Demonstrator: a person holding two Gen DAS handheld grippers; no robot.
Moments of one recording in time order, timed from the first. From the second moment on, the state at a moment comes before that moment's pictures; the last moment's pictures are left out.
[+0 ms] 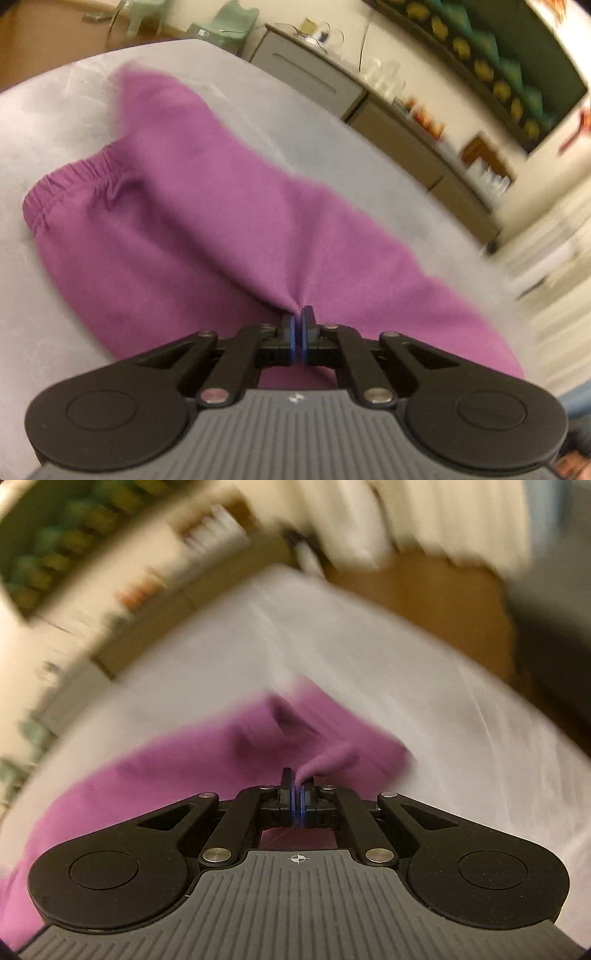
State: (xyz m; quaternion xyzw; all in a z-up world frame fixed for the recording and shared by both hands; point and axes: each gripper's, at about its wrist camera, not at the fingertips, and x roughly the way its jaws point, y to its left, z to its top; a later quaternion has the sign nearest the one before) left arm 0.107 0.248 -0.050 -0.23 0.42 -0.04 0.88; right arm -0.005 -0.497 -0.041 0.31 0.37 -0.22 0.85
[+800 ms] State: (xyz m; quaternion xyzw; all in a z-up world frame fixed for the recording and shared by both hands) left arm 0.085 0.211 -0.062 -0.16 0.42 -0.08 0.89; right arm -0.003 -0.523 -0.034 0.27 0.34 -0.28 0.86
